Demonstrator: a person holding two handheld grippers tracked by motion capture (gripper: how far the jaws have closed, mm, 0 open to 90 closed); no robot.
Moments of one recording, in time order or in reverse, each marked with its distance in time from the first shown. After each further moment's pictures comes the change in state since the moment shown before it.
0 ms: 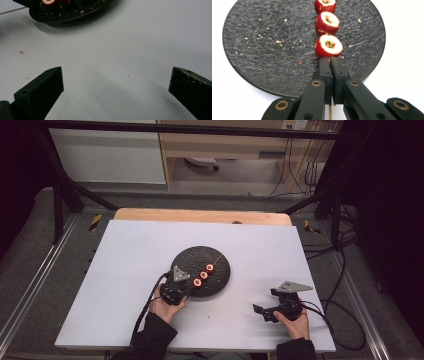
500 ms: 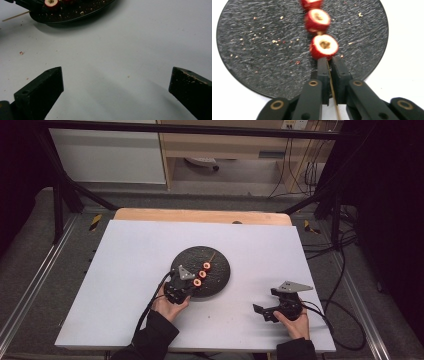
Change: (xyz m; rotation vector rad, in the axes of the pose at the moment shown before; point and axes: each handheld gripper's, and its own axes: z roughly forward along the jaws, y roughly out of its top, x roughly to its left) left arm -0.006 0.008 0.007 0.073 0.026 0.030; right arm 0.000 0.000 0.000 -0.002 0.001 0.001
